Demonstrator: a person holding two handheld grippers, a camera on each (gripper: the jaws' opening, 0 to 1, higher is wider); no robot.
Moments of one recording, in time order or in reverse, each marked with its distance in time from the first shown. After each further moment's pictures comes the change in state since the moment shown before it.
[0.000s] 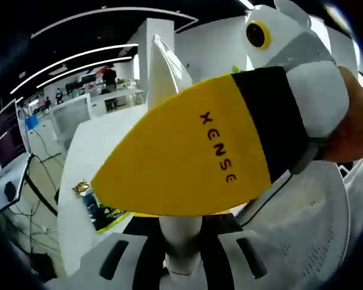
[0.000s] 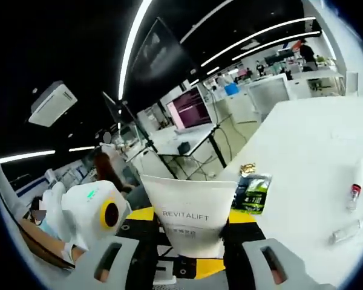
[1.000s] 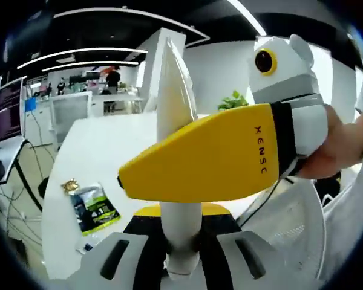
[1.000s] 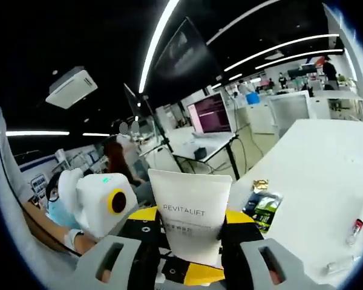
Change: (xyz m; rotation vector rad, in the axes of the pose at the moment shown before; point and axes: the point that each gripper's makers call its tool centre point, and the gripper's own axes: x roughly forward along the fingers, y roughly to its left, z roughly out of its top) left arm -0.017 -0.009 0.028 -0.140 -0.149 -0.136; right arm -0.010 0.028 0.020 -0.161 0.007 0.260
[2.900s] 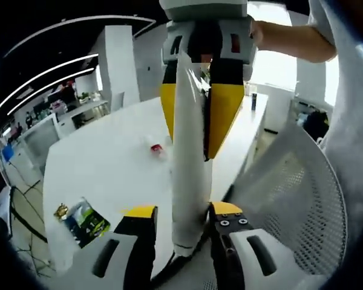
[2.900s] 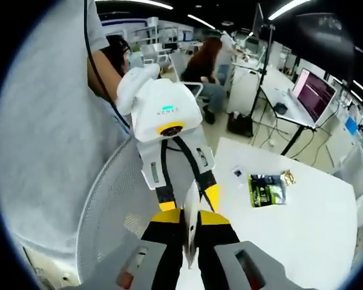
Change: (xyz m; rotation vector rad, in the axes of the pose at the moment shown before) left arm 0.026 -0.024 -0.039 0.318 0.162 -0.046; right arm -0.073 -0.015 -0.062 -0.705 0.710 0.295
